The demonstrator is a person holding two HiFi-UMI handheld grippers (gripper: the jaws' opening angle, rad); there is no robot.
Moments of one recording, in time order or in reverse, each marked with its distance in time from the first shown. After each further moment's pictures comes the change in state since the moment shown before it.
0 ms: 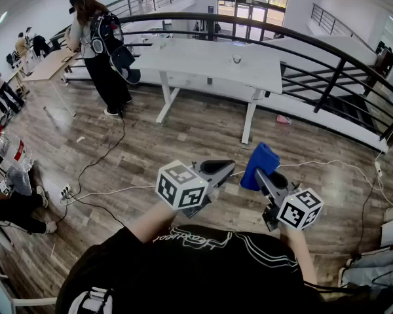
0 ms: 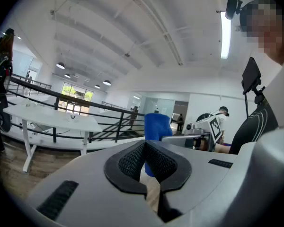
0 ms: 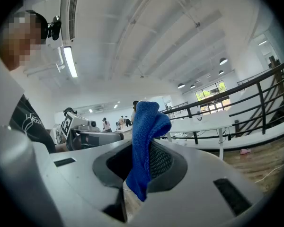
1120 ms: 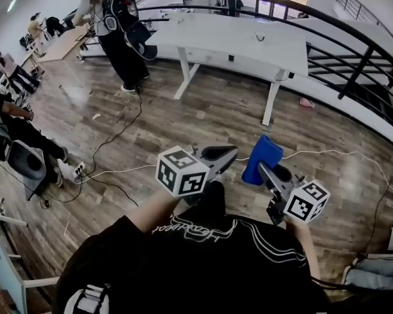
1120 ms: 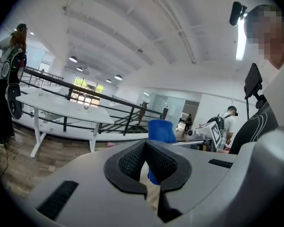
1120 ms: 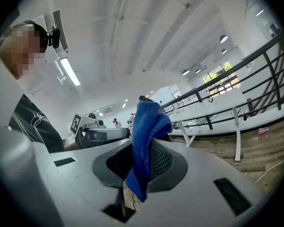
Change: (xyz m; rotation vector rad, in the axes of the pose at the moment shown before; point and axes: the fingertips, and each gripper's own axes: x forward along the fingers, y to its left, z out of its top) left arm 0.001 0.061 -0.025 -0.096 0.047 0.091; right arm 0.049 -0.017 -0.043 0.141 0.052 0.150
